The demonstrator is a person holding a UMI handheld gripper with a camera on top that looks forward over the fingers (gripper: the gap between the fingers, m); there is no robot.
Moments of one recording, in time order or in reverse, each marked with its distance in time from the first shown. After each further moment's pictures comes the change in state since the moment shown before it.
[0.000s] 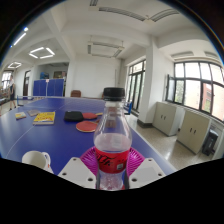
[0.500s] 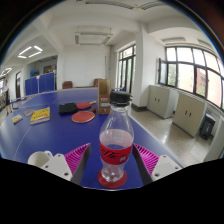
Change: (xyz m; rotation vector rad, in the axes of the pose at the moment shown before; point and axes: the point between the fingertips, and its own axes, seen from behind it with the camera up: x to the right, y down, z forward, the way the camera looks) arm -0.013 -0.015 -0.049 -0.166 0.067 0.110
